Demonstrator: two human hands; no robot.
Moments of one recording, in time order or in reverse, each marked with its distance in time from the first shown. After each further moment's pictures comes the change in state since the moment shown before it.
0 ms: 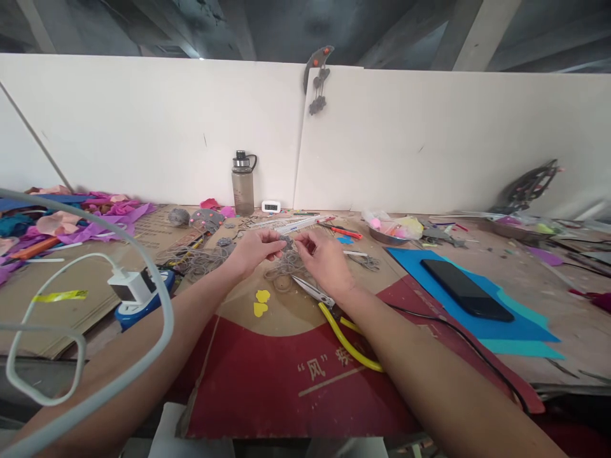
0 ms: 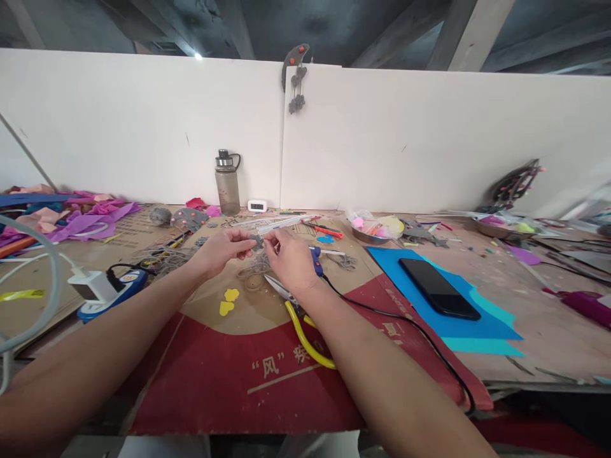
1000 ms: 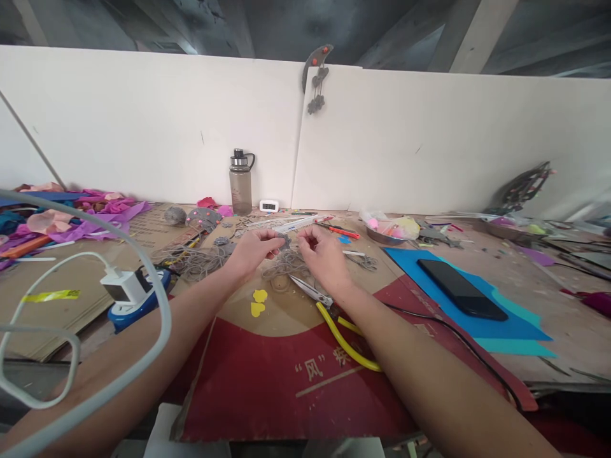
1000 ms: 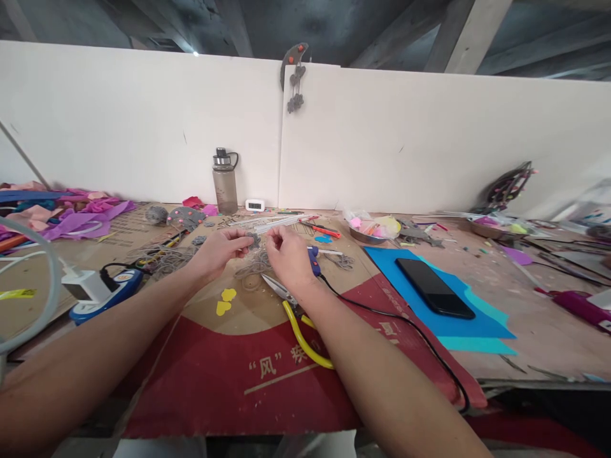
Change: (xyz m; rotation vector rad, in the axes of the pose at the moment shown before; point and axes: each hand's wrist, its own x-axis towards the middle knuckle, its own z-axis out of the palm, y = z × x) left_hand -0.001 -0.003 0.008 -0.043 0.091 0.015; right_hand 0.003 -0.004 0.000 0.153 0.053 0.149
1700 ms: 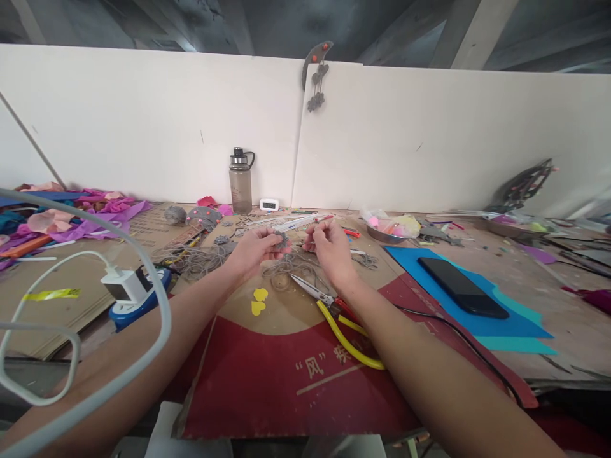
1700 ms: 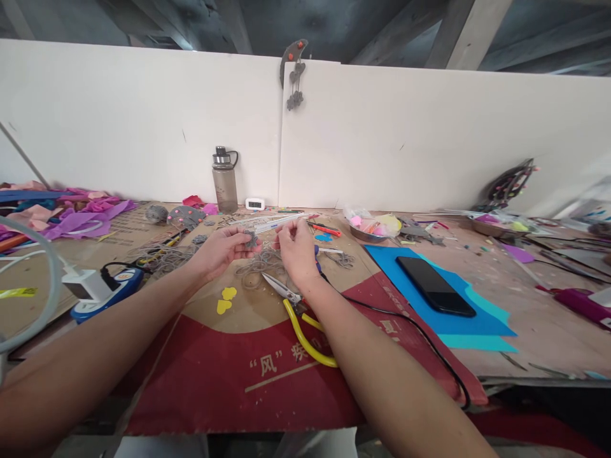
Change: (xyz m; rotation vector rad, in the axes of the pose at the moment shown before) left_hand -0.005 0.008 0.004 -0.281 -0.065 -0.142; right_hand 0.007 0.008 0.004 0.480 0.123 0.304
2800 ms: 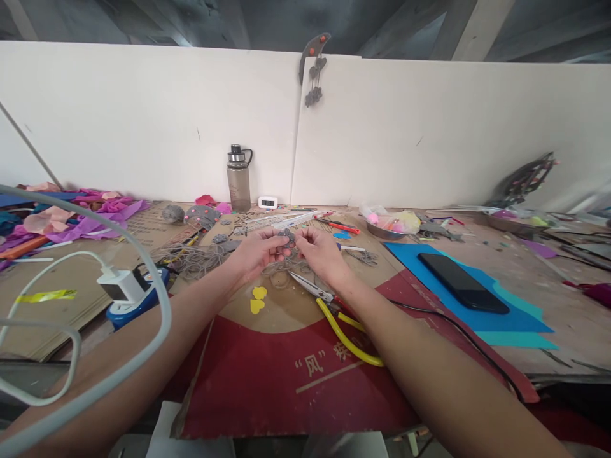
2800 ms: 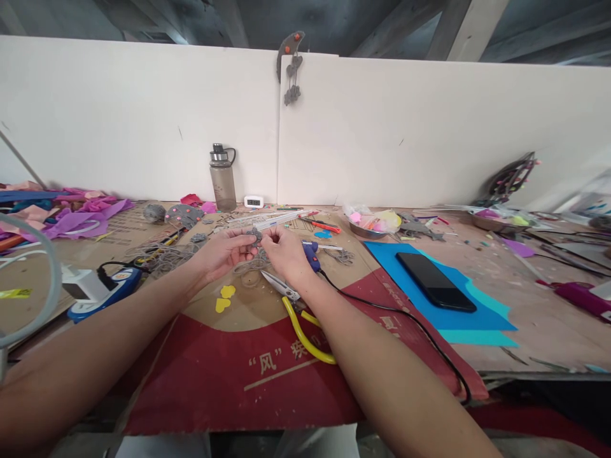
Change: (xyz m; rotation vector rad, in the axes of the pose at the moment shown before) left_hand 0.000 -0.005 0.005 -0.114 -0.130 -0.026; right_hand -0.007 -0.006 0.003 -0.293 -0.231 -0.019
